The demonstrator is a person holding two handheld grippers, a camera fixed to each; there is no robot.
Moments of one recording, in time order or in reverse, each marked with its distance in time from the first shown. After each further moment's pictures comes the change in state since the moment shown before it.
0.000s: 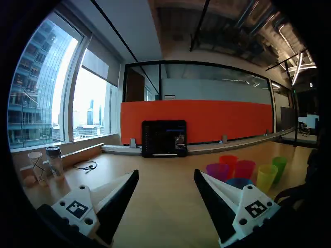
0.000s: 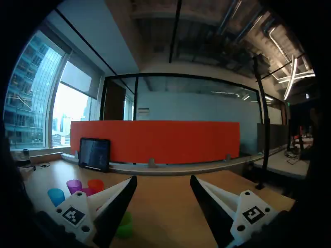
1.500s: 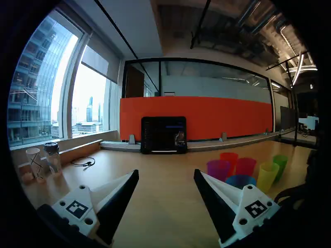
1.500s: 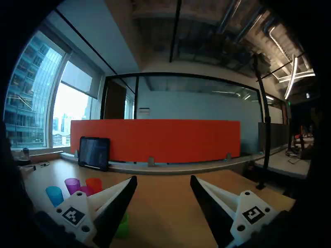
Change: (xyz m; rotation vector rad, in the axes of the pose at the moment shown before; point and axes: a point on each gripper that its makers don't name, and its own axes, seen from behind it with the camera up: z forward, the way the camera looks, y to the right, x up) left arm -0.009 -0.002 0.005 -0.008 -0.022 -0.009; right arm -0.011 0.009 0.006 0.011 -0.005 0.004
